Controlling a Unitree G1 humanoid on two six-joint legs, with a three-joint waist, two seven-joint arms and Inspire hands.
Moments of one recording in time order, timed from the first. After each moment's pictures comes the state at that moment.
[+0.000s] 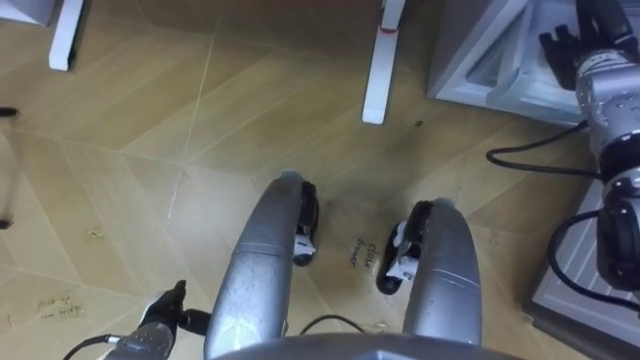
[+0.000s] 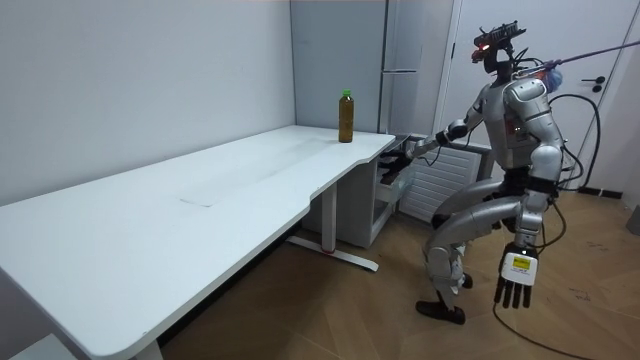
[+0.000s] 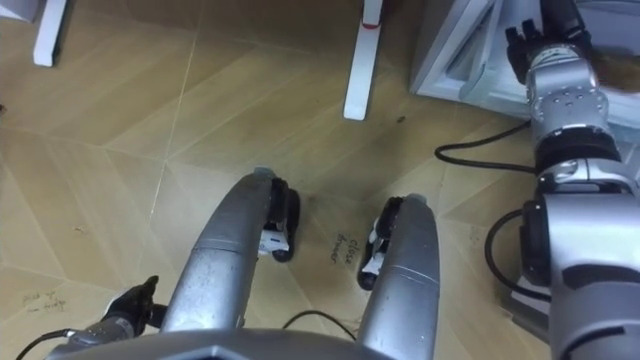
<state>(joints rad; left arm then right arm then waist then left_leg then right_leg) 0.14 0.33 -0.30 0.96 -0.20 0.10 0.03 -0.70 -0.51 -0.02 1.04 1.52 -0.02 -0.25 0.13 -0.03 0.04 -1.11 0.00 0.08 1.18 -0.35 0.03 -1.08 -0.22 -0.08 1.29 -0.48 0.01</state>
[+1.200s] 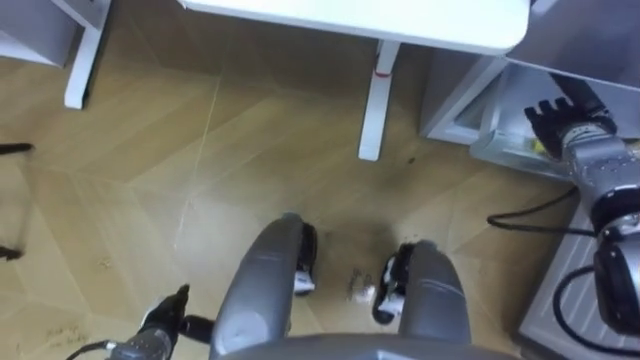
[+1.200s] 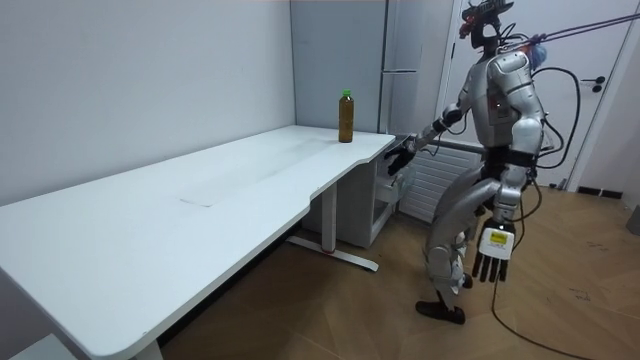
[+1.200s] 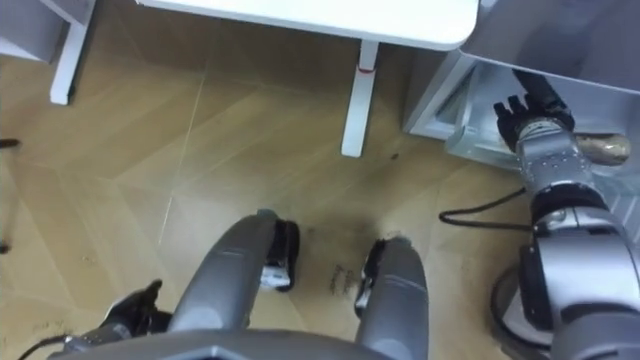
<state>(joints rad) 0.14 0.34 -0.31 0.97 -0.20 0.08 0.01 -0.51 -0.51 0.06 1.13 1.52 0.00 -0.14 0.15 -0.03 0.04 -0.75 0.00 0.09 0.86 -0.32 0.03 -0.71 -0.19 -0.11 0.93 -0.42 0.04</state>
